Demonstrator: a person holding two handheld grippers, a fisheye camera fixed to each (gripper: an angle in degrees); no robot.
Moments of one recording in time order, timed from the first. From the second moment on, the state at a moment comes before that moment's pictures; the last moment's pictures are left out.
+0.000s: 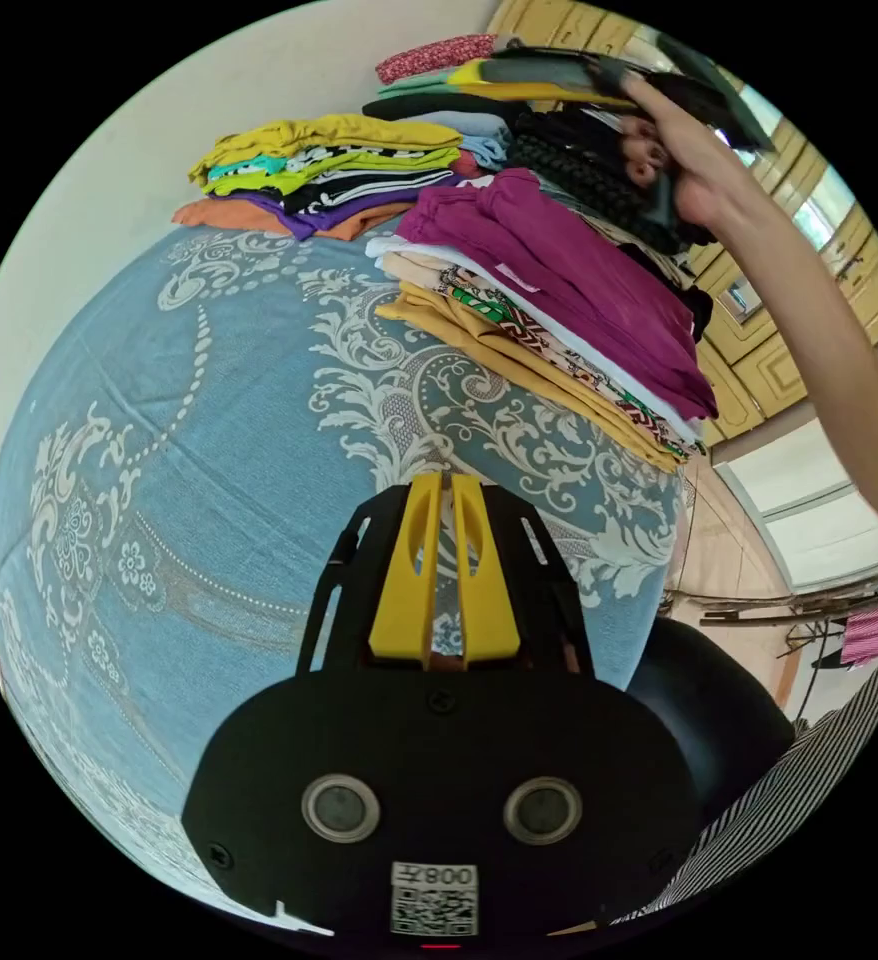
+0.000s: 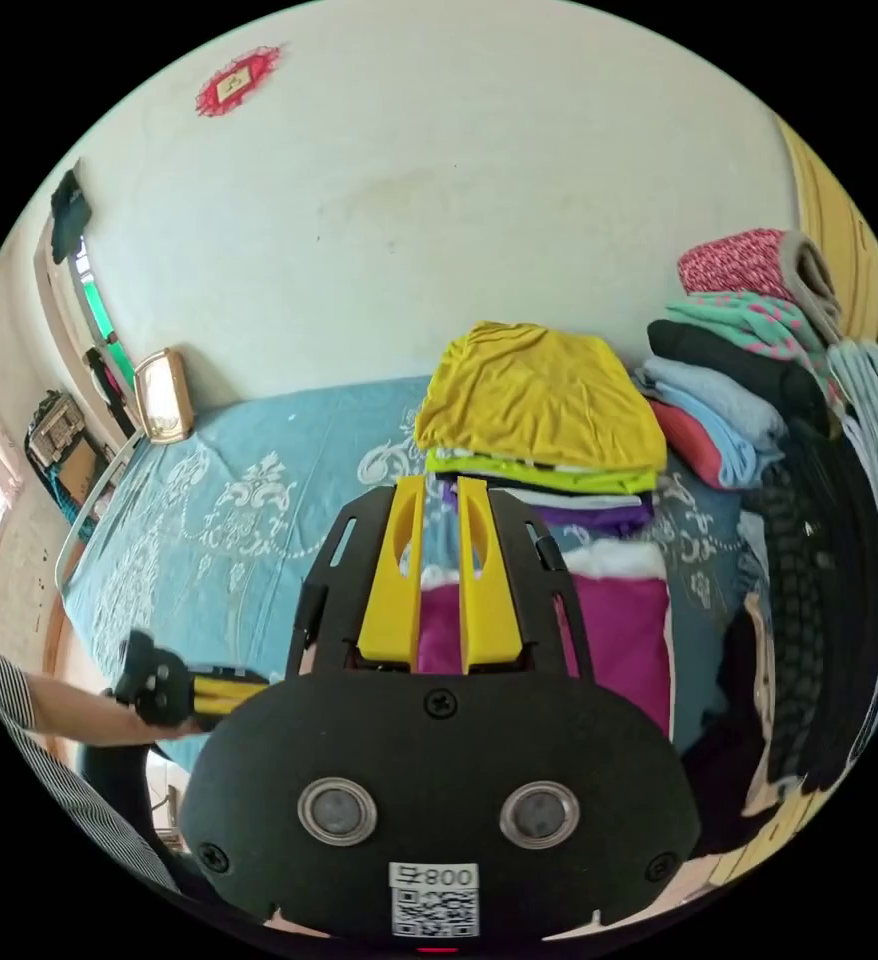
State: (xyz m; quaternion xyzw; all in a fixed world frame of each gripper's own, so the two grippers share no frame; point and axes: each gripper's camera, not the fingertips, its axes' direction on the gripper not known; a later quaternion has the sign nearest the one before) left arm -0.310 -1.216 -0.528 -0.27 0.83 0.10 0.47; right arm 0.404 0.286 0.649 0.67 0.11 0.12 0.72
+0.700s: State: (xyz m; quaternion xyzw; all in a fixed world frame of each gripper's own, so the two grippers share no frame) left arm -0.363 -1.129 -0.508 -0.27 0.85 0.04 0.45; right arm 0.401 0.135 0.488 0.60 0.18 0.23 0.75
